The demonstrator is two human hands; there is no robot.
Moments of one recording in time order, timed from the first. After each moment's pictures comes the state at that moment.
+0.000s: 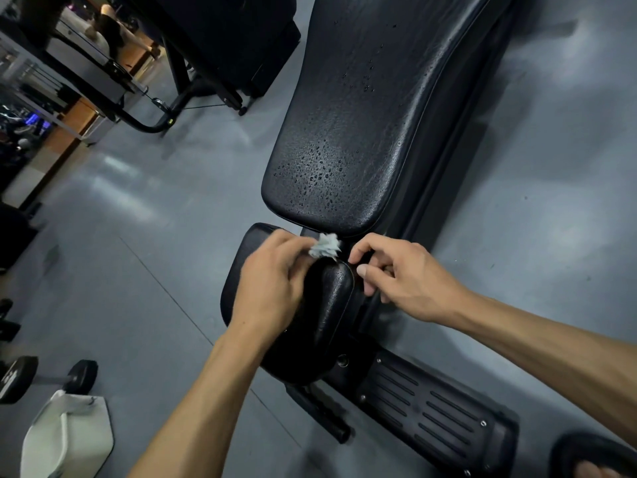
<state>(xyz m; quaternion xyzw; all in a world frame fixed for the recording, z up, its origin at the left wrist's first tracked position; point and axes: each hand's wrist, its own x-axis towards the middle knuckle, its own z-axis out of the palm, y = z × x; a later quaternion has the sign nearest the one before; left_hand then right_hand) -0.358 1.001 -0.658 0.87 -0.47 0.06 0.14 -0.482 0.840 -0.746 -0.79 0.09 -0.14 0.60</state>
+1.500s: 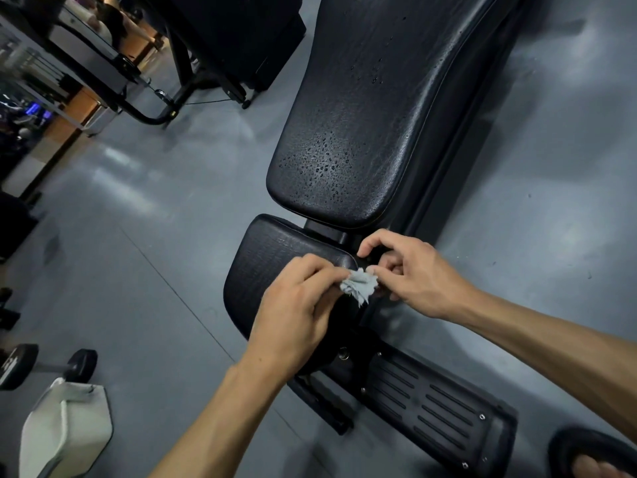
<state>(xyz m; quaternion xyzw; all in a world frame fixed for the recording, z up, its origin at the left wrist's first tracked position) -0.401 1.025 -0.671 0.83 -0.55 0.06 0.12 -0.486 0.844 -0.757 -0.76 0.11 -0.13 0.63</state>
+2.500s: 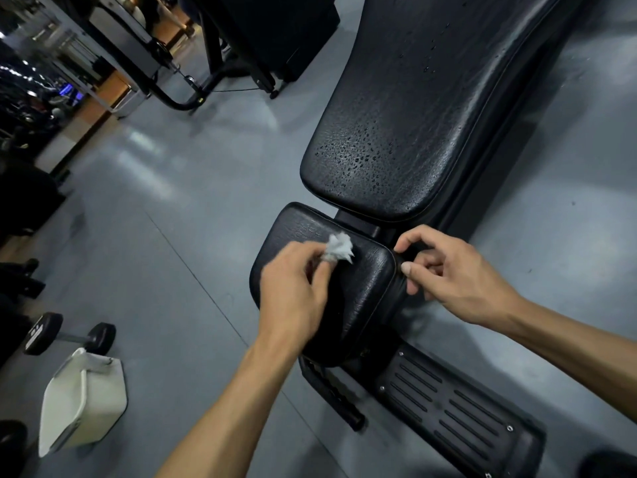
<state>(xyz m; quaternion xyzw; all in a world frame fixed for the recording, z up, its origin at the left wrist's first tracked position) -0.371 1.040 -0.672 0.92 -0.34 0.09 0.20 -0.486 0.847 -0.759 -0.75 0.09 -0.14 0.63</state>
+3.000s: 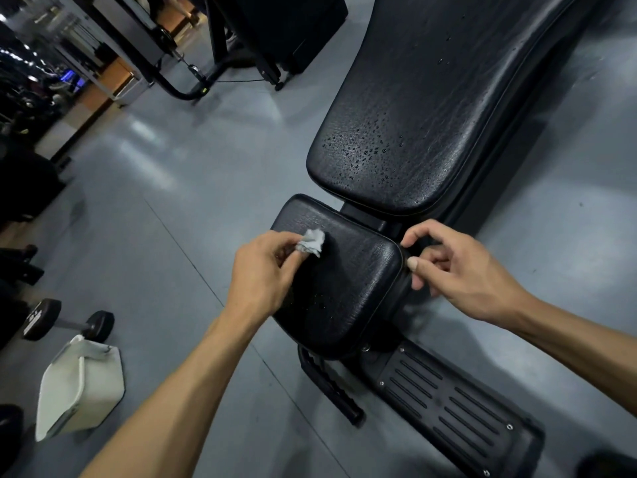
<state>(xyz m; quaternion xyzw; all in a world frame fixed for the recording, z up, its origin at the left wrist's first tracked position) -0.327 1.070 -0.662 0.93 -0.32 0.05 0.17 -0.486 0.847 -0.759 -0.75 0.08 -0.13 0.64</state>
